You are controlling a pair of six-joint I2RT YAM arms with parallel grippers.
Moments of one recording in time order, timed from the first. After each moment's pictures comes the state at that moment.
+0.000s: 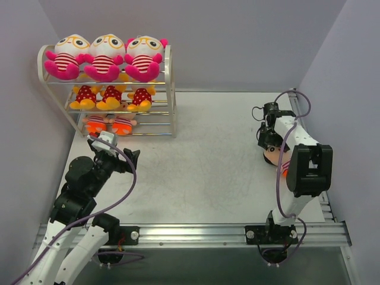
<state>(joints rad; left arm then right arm) -0.41 0.48 0.78 -0.44 -0.04 -0.06 0.01 1.74 1.26 -0.82 0.44 0.27</state>
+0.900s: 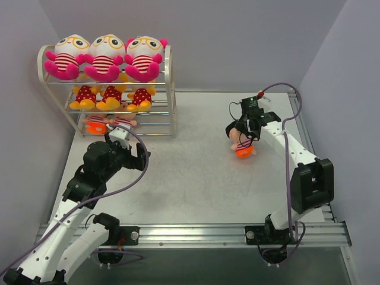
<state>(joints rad) -0.41 0.67 0.78 -0.44 0.05 -0.10 0.28 1.61 1.27 -0.60 0.29 0.75</state>
